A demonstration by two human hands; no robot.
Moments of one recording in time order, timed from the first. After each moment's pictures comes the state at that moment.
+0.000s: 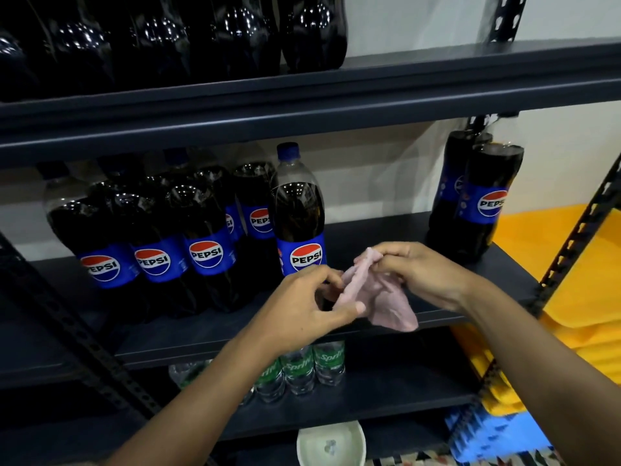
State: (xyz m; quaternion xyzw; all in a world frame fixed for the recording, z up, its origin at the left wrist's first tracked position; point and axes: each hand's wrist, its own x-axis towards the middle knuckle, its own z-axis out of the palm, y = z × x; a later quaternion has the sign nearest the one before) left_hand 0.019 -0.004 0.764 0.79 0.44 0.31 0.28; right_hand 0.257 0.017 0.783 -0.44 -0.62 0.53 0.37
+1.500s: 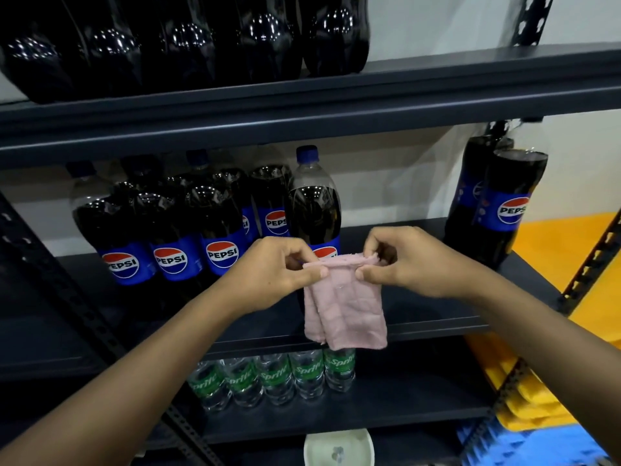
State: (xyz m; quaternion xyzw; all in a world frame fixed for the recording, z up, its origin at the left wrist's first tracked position) left_hand -0.034 0.022 0.815 0.78 0.48 0.27 0.30; right_hand 0.227 0.017 0.822 -0.47 -0.78 0.29 0.28
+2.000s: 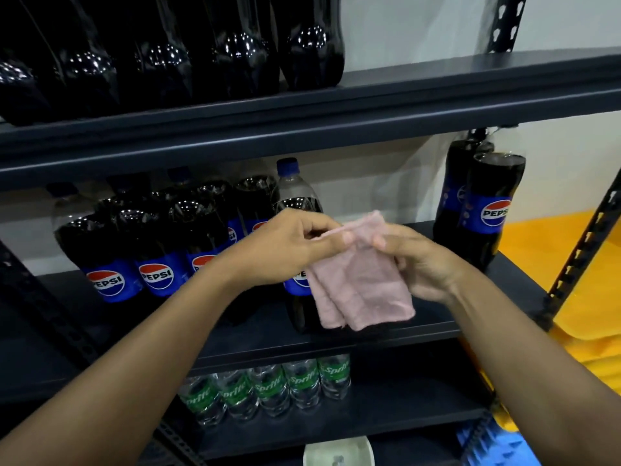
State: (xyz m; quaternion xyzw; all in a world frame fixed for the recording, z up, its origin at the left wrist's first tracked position) left_hand 0.015 0.019 0.877 0.81 0.40 0.25 0.36; right_hand 0.242 0.017 0.825 -0.26 -0.58 0.67 0.39
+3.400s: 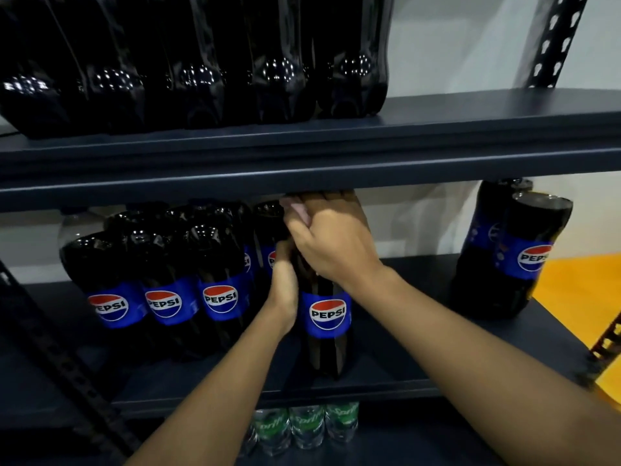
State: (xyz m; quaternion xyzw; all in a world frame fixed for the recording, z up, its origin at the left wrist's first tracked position) left_hand 0.018 0.108 0.798 0.38 0.39 0.61 0.58; right_hand 0.111 0.097 0.868 -0.50 -0.75 0.01 0.43
